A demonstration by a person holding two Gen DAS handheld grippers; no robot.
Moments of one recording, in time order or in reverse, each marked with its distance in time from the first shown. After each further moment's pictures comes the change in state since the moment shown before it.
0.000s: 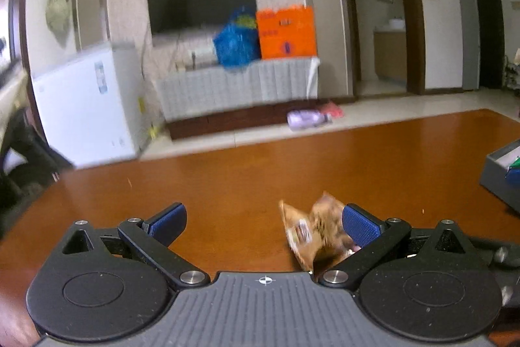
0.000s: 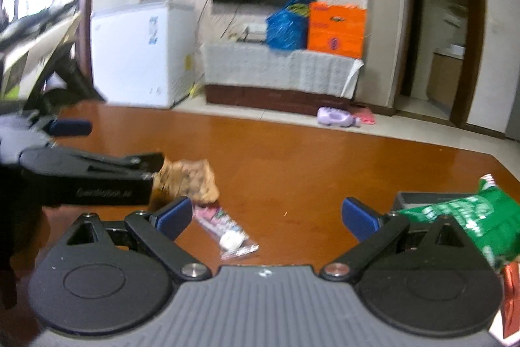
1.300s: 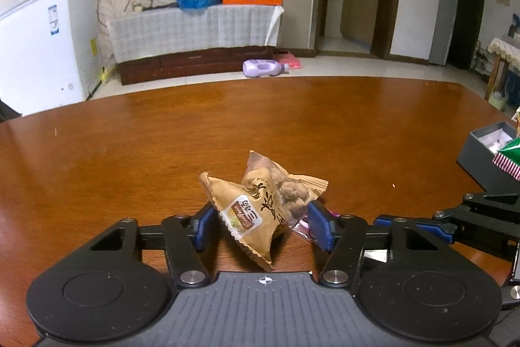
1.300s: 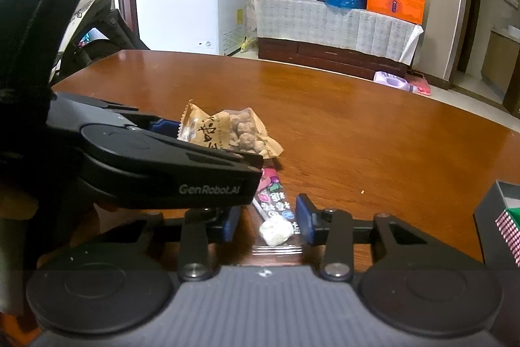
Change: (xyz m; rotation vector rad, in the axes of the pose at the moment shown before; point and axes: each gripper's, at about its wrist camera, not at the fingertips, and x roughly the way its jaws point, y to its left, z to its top) left arm 0.060 -0.006 -0.012 -0.035 0.178 -0.180; right arm 0.085 0.012 -0.002 -0.060 0.146 0.192
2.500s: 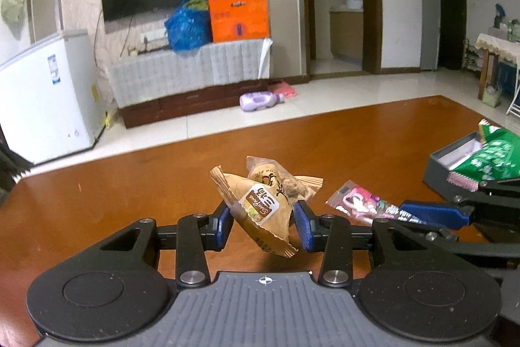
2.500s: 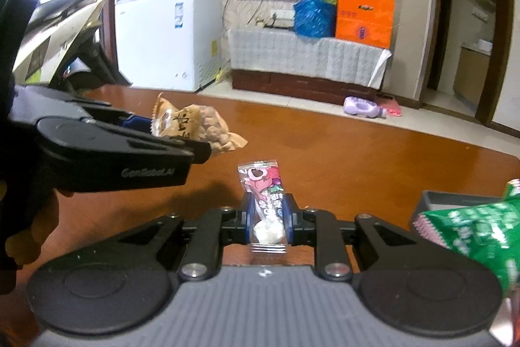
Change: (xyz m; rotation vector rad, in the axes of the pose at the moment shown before) left arm -0.067 -0.037 0.012 0.113 -0.118 0.027; right arm -0.079 -0.024 -0.007 0.046 -0.130 -0.101
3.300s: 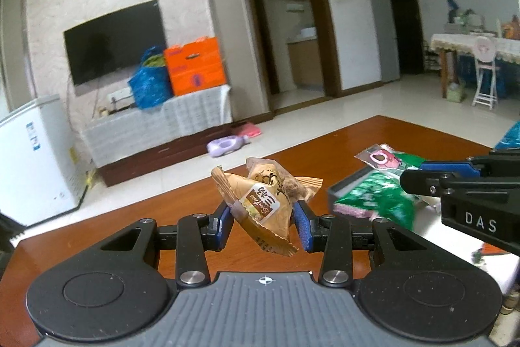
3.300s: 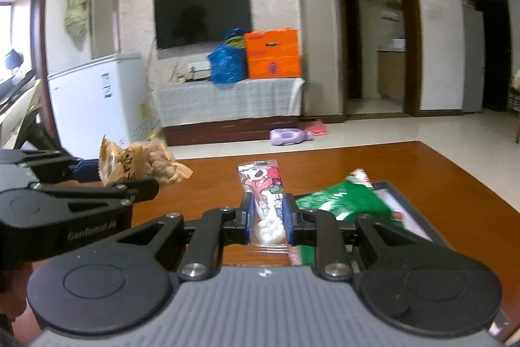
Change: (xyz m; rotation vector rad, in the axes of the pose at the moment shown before) left arm -0.078 -0.114 0.019 0.163 -0.144 -0.070; right arm -0.175 -0.079 -0.020 0.232 -0.164 -0.231
